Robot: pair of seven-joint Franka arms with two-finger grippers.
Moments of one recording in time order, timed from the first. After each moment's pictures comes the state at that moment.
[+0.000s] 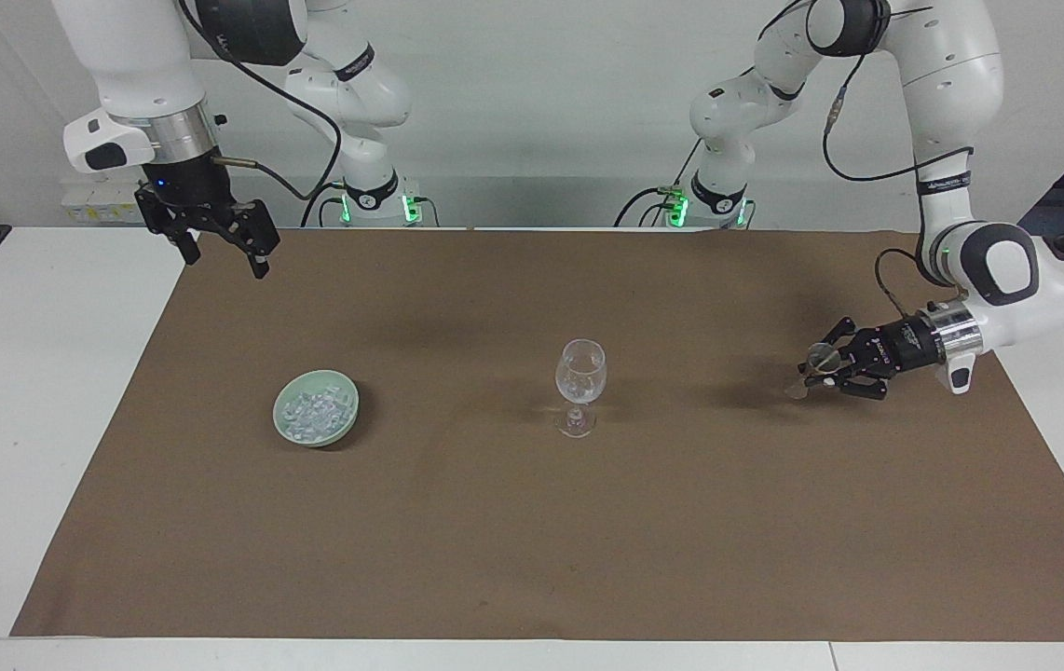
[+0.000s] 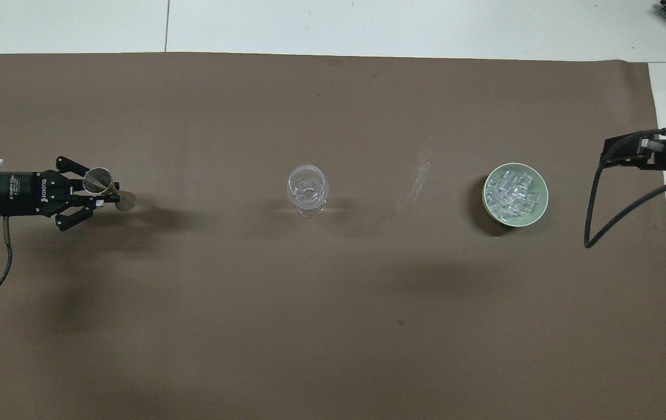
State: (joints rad) left arm 0.41 0.38 -0.10 -1.88 -1.05 1.68 -0.96; right arm -0.12 0.01 0.12 -1.61 -0.06 1.74 0.24
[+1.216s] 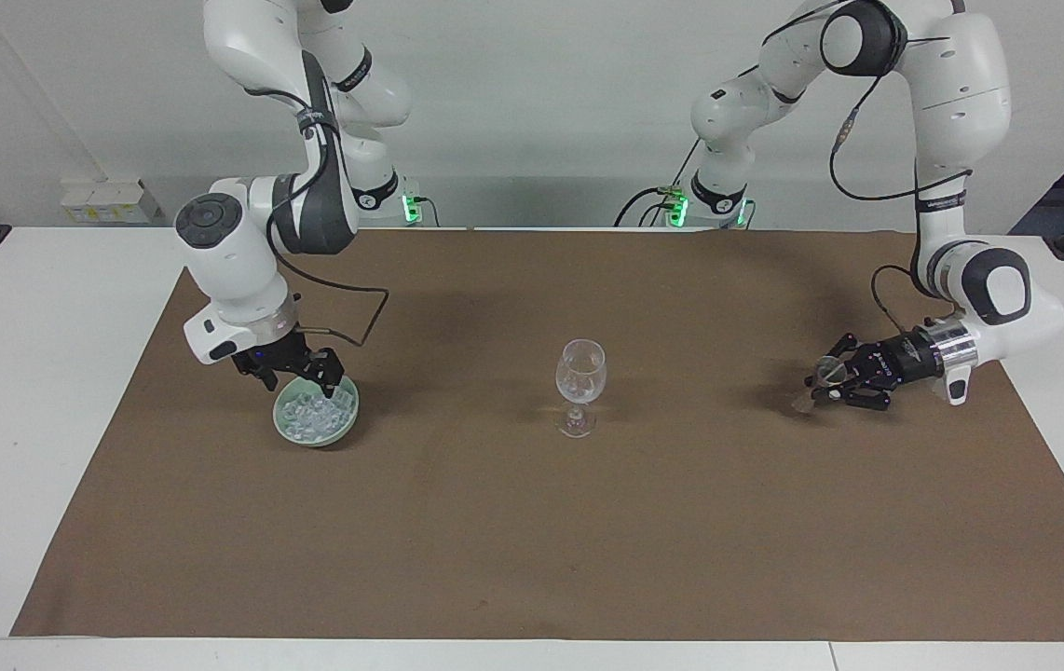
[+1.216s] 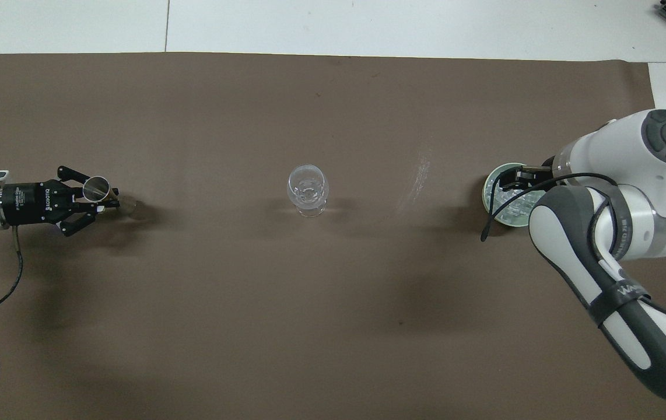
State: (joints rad) left arm 0.45 0.46 -0.11 -1.90 -1.09 1.70 -0.84; right arm -0.10 0.22 0.13 -1.95 -0.06 2.19 0.20
